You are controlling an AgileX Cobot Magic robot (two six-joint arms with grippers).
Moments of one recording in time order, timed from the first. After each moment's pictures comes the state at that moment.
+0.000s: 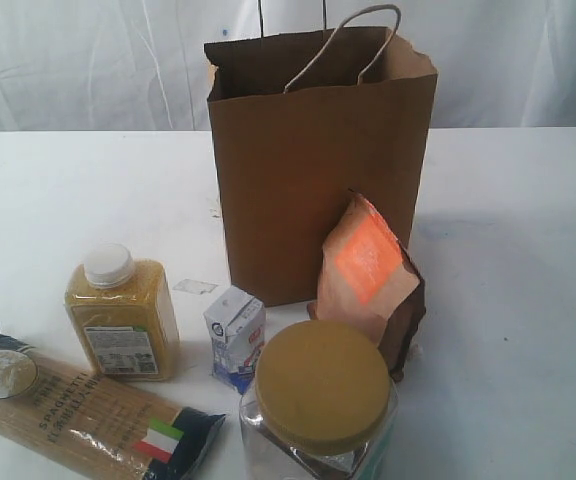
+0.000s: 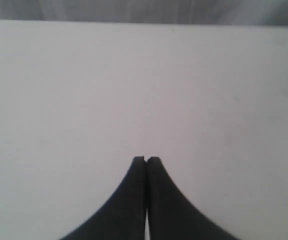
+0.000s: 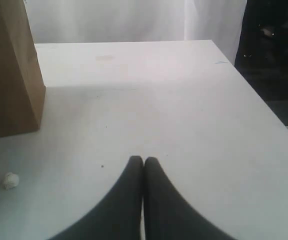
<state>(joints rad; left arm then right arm) 0.01 1.23 -0.48 0.29 -0.21 -0.30 -0.01 0.00 0.00 -0.08 0.33 0.11</state>
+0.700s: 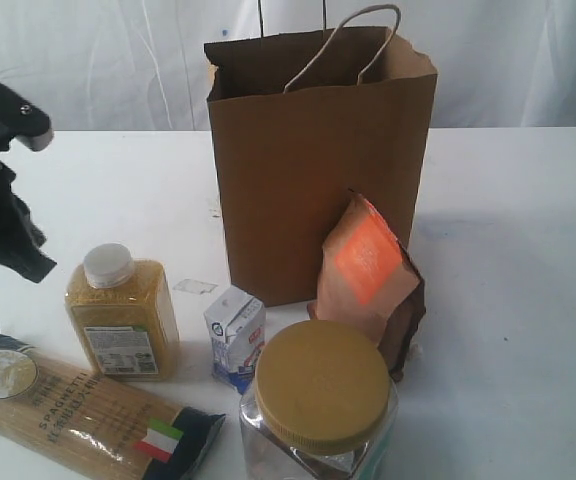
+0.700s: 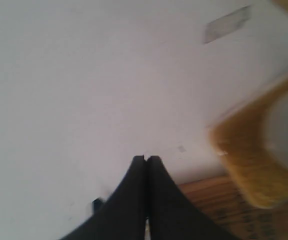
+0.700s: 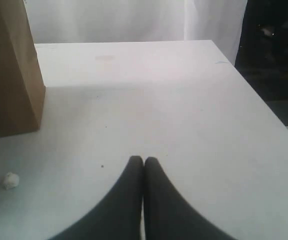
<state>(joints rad) -0.29 1.34 -0.95 -0.10 0.71 0.54 -0.01 0.00 0.00 -0.08 0.33 0.11</state>
